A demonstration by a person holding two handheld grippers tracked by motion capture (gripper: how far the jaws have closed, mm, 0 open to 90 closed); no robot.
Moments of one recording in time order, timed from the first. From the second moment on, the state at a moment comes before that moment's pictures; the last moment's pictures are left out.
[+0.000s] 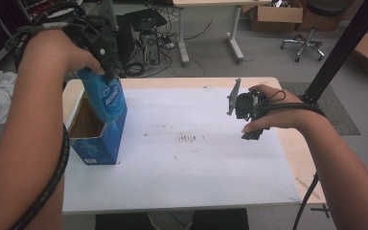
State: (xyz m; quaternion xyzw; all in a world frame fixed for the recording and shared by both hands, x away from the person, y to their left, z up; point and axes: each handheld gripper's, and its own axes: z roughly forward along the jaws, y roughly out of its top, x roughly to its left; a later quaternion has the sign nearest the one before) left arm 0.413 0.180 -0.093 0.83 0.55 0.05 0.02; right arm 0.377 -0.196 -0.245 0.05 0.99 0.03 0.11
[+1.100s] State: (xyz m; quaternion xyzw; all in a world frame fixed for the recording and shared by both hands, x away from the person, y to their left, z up) left arm 0.428 0.240 -0.138 0.78 0.63 0.03 0.00; right arm 0.381 -0.182 -0.253 0.03 0.99 0.03 0.10
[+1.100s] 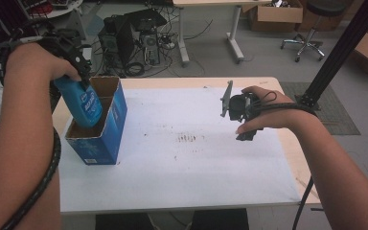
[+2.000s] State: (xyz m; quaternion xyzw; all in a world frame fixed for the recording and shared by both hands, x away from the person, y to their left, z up) left arm 0.431 0.245 -0.245 0.77 0.64 0.01 0.00; right arm 0.380 -0.182 -0.255 0.03 0.99 0.03 0.10
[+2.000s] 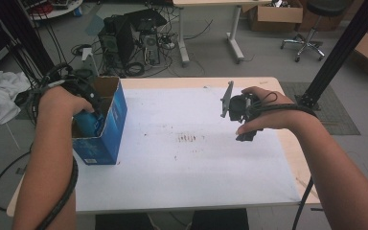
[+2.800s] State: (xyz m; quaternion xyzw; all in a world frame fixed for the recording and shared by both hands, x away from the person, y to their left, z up) left arm 0.435 0.246 -0.290 0.77 0.64 0.02 -0.01; right arm 0.379 -0.184 -0.257 0.04 0.99 0.03 0.10
